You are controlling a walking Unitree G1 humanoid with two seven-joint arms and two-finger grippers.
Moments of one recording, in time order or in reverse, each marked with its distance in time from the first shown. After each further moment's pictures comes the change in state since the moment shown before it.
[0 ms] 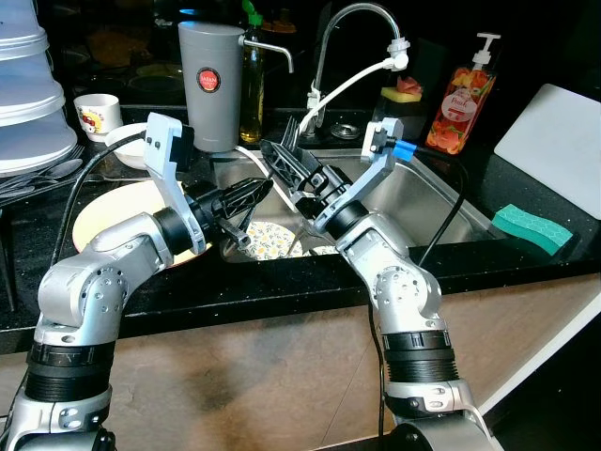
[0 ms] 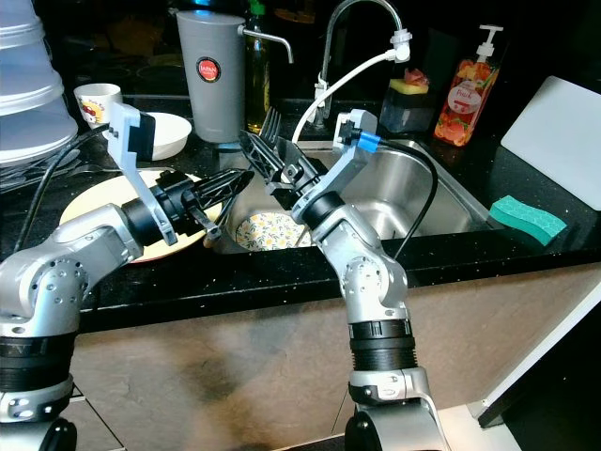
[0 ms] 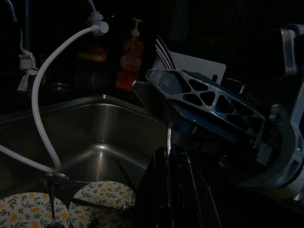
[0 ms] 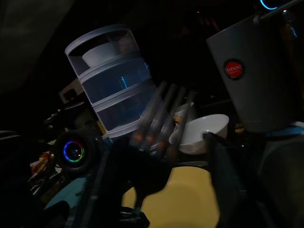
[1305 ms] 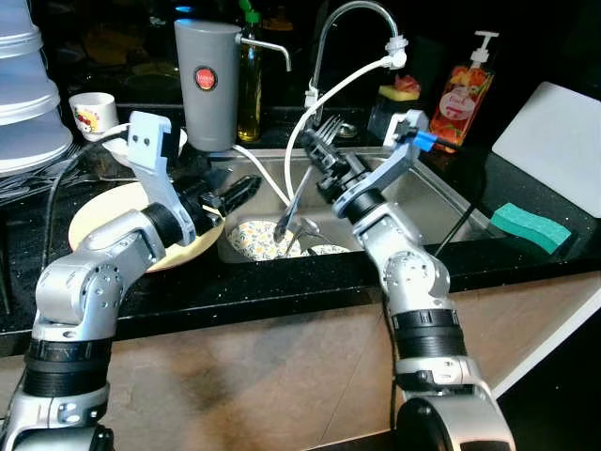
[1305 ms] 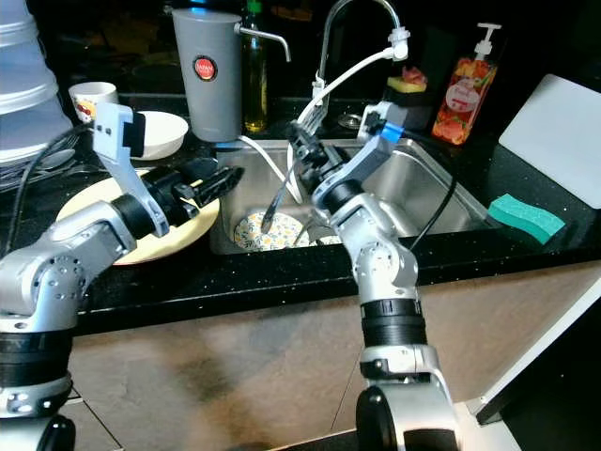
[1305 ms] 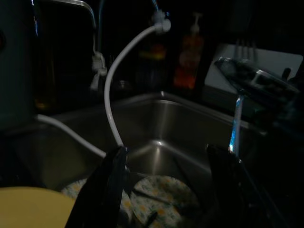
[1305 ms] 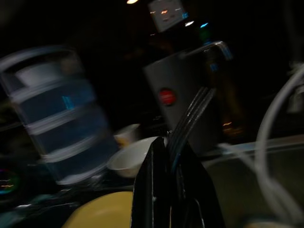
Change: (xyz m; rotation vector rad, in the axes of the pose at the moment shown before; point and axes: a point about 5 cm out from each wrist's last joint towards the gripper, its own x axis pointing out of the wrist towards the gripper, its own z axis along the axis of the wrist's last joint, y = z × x) left arm -0.005 0.022 0.002 0.137 0.016 0.247; right arm 0.001 -0.044 0.023 -0.176 -0.083 -0.205
